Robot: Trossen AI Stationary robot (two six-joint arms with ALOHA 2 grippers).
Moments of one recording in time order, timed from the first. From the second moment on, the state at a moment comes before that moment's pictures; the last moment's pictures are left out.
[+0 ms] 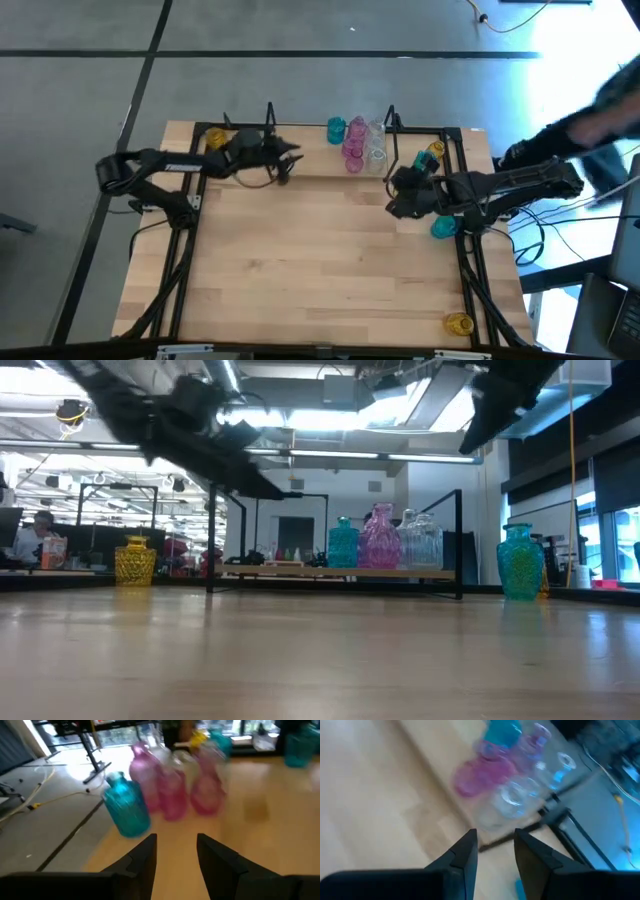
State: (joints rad) left arm 0.51 1.37 0.59 0.47 0.07 0.21; right arm 0.18 1.20 1.08 -1.02 0.76 0.52
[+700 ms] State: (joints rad) left arm 0.39 1.28 0.32 0.69 0.05 0.19; right arm -0.28 1.20 1.08 -1.16 0.54 0.44
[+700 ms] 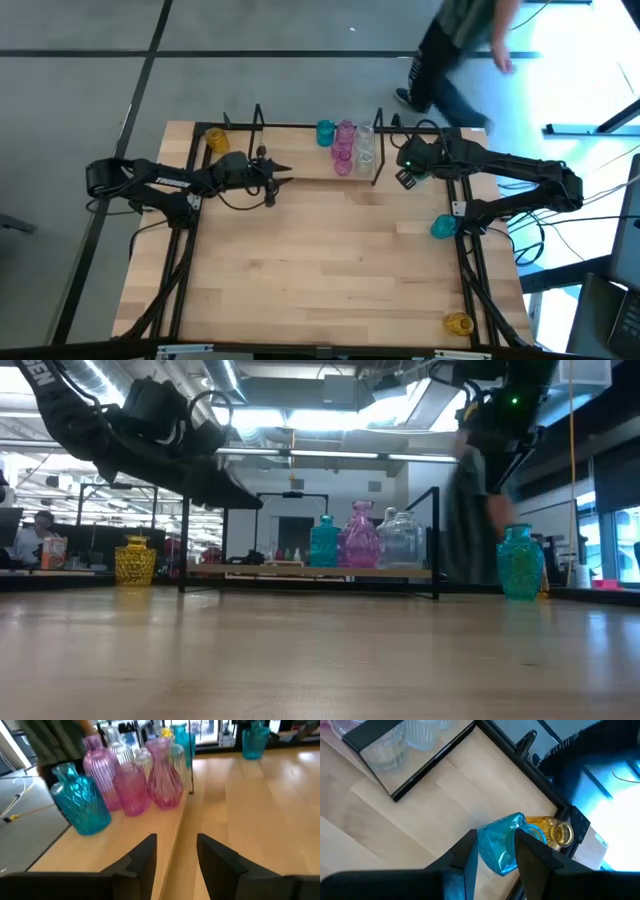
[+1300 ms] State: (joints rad) left arm 0.29 1.00 0.37 0.31 -0.09 0.21; right arm -0.39 1.19 1.08 -1.23 0.45 0.41
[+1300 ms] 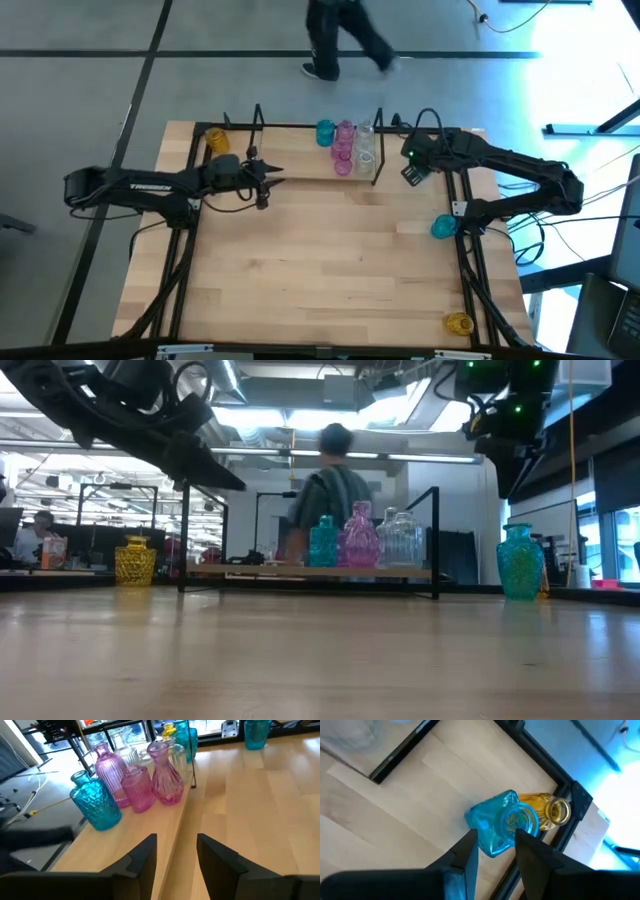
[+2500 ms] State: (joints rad) left arm 0.29 0.99 0.37 0.28 -0.08 0.24; right arm -0.65 1.19 0.85 -0.99 0.19 0.15
